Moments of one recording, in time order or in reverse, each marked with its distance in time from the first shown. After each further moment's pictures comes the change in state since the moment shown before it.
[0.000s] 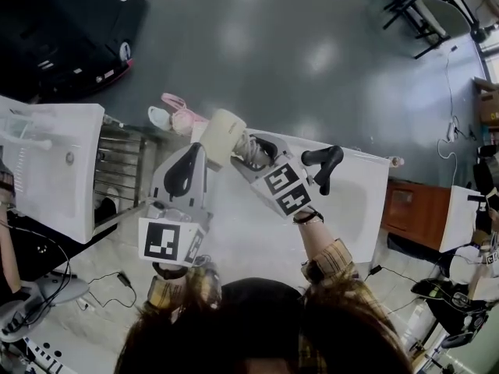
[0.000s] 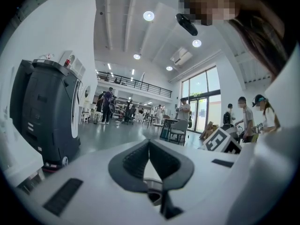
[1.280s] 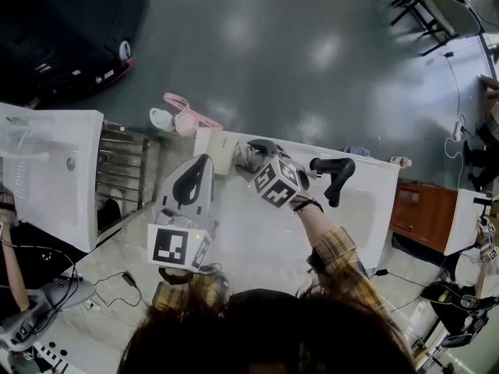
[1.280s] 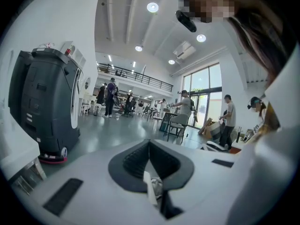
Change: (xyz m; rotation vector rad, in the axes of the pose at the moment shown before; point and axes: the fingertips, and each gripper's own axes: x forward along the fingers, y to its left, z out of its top) left arm 0.016 0.014 -0.046 -0.030 0.087 -0.014; right arm 0.080 -0.008 -0.074 -0.234 0.224 0.075
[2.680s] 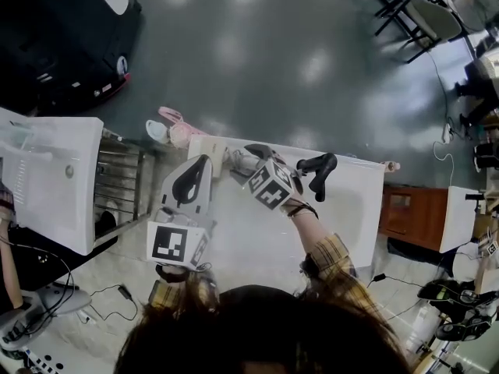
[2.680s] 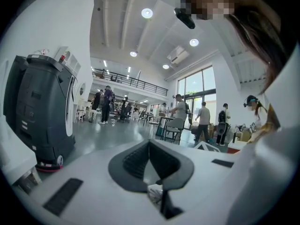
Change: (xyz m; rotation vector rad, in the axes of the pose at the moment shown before) left arm -0.010 -0.026 0.026 0.047 -0.064 -0.041; right arm -0.036 0.001 0.009 0.039 -0.003 -0.045
